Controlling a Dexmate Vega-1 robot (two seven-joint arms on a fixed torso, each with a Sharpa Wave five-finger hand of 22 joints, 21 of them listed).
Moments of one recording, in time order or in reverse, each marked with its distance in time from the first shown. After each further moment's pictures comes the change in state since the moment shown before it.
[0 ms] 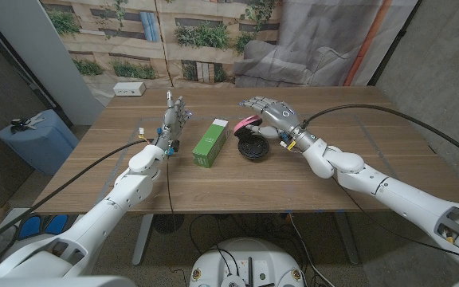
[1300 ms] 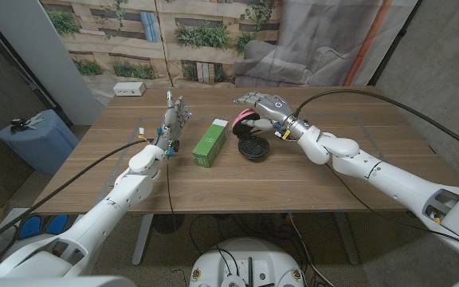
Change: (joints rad) left arm 0.000 0.000 0.000 0.000 0.000 0.000 0.000; left_hand 0.000 0.000 0.000 0.000 0.000 0.000 0.000 0.000 0.000 0.000 0.000 0.000 0.000 0.000 0.000 0.000 0.000 0.000 0.000 0.000 0.000; right arm 0.113 0.041 -0.035 0.072 0.053 0.066 0.144; right_hand -0.012 0.012 -0.014 -0.005 0.000 0.039 -0.004 -0.004 0.000 0.021 -0.007 -0.004 0.000 0.008 0.000 0.000 0.000 -0.004 0.004 0.000 0.000
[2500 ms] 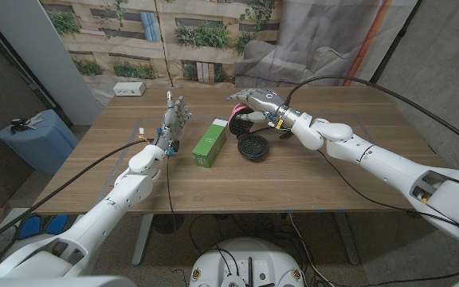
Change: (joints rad) left arm 0.000 0.000 0.000 0.000 0.000 0.000 0.000; left_hand 0.000 0.000 0.000 0.000 0.000 0.000 0.000 0.000 0.000 0.000 0.000 0.000 0.000 0.000 0.000 0.000 0.000 0.000 0.000 0.000 0.000; right arm 0.119 0.052 -0.046 0.073 0.027 0.053 0.122; right_hand 0.009 0.030 -0.008 -0.008 0.000 0.029 -0.007 -0.007 0.002 0.039 -0.003 0.008 0.006 0.048 -0.002 0.024 0.009 0.000 0.000 0.000 0.000
